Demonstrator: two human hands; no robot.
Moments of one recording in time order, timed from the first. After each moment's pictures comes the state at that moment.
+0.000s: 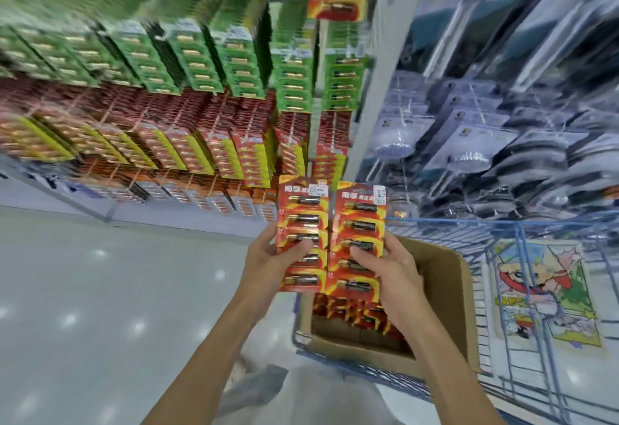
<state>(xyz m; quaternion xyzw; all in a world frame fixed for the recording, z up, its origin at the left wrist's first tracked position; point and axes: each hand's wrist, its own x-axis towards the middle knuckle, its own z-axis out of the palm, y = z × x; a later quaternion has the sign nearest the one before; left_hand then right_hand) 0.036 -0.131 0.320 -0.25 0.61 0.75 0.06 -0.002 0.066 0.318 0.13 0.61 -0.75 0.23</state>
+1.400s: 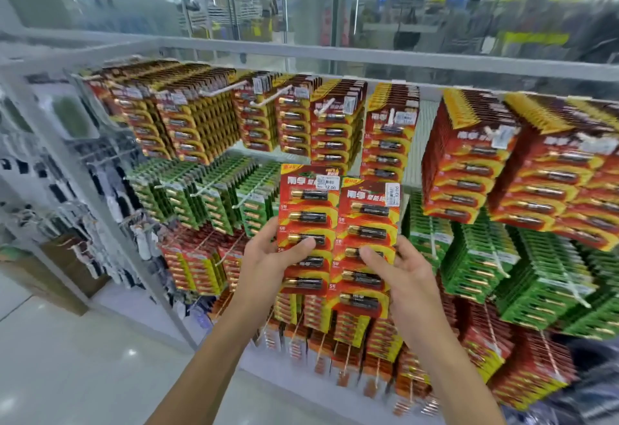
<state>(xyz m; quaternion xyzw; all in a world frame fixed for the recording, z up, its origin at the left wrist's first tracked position) -0.070 -0.624 0.485 -0.13 0.62 0.76 -0.17 -0.137 -0.440 0.481 -0.10 0.58 -0.79 0.18</state>
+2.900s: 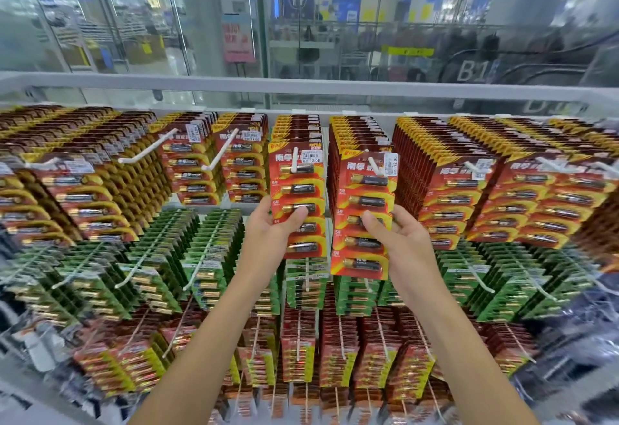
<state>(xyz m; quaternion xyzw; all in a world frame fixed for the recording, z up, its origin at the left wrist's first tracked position) -0.233 -0.693 0.512 -0.04 0.66 0.74 -0.12 -0.238 -0.491 0.513 -0.05 0.60 -0.80 0.02</state>
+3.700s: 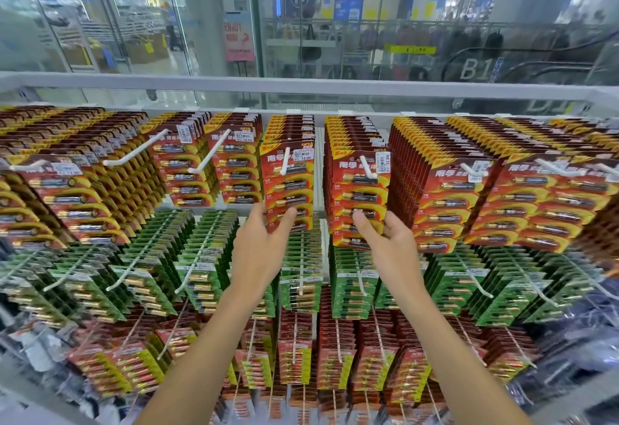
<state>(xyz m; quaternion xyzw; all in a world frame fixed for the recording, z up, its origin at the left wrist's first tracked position) -0.248 -0.693 0.489 -0.12 0.85 0.47 -0.20 -0.262 -0.491 0.493 -0.03 0.76 -0.65 -0.06</state>
